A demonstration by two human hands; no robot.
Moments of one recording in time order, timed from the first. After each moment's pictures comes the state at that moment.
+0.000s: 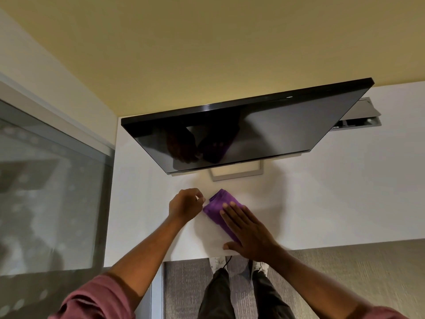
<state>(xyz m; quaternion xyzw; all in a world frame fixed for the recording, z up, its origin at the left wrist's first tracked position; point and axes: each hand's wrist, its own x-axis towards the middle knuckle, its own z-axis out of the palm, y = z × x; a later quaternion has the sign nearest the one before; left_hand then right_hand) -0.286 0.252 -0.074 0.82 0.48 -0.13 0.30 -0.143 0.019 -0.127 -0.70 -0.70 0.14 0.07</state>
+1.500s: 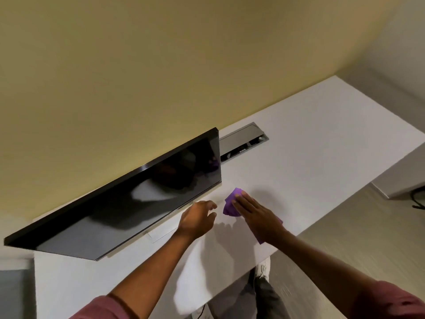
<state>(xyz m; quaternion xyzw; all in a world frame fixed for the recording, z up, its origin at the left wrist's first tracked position) -0.058 0.160 0.001 0.94 0.17 -0.10 0.29 0.058 -0.083 -0.060 -0.83 -0.54 0.07 0.09</state>
